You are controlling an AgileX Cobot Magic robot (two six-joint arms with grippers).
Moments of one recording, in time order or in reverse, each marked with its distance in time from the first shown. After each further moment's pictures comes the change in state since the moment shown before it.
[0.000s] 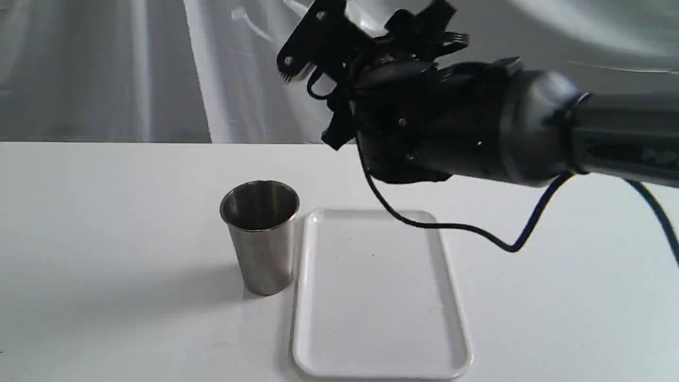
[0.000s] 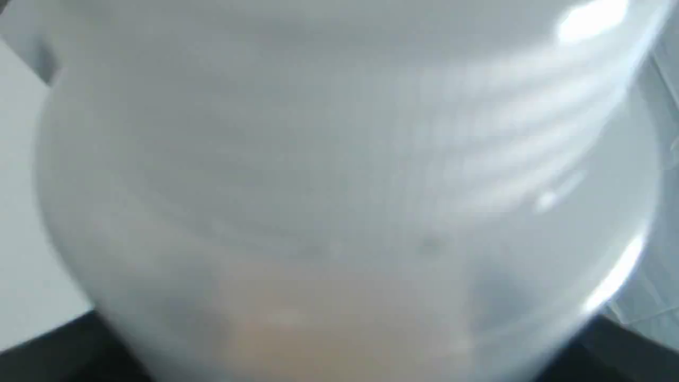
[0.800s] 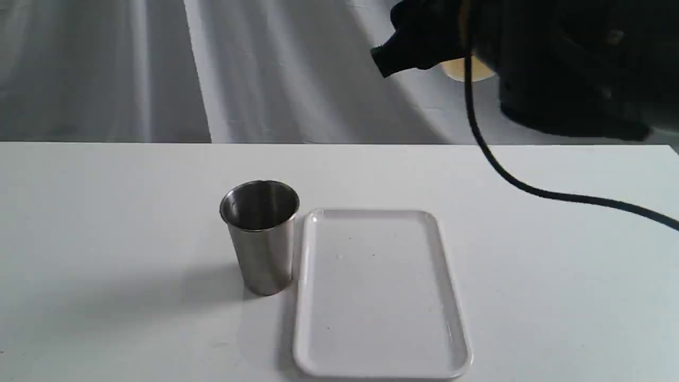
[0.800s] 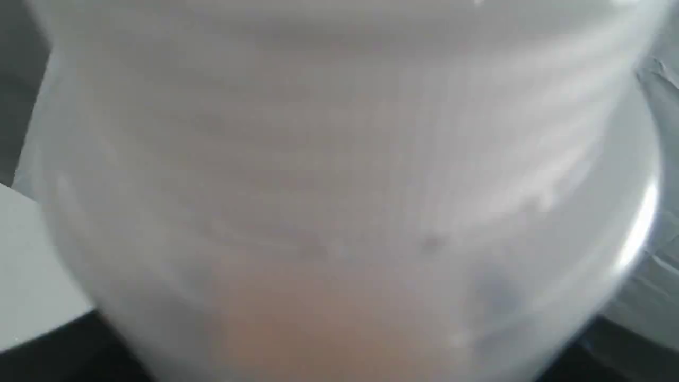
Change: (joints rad) left arm 0.000 0.000 0.000 0.000 0.000 0.000; right arm -0.006 -0.350 0.195 0.079 -0.012 0.136
